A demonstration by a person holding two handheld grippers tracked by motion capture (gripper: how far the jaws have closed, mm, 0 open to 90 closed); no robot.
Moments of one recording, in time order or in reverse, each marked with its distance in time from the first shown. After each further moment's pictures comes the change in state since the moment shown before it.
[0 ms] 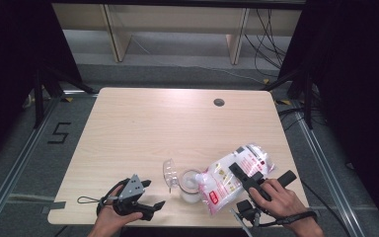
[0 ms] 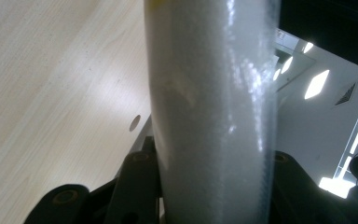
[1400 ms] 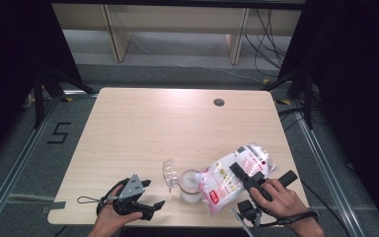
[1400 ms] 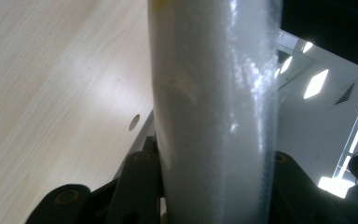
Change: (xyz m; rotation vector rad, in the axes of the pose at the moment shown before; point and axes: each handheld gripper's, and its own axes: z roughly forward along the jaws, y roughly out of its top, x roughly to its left) left arm 0.000 0.000 0.000 0.002 0.001 -0.002; right arm 0.001 -0.002 -0.002 0.011 -0.003 0.015
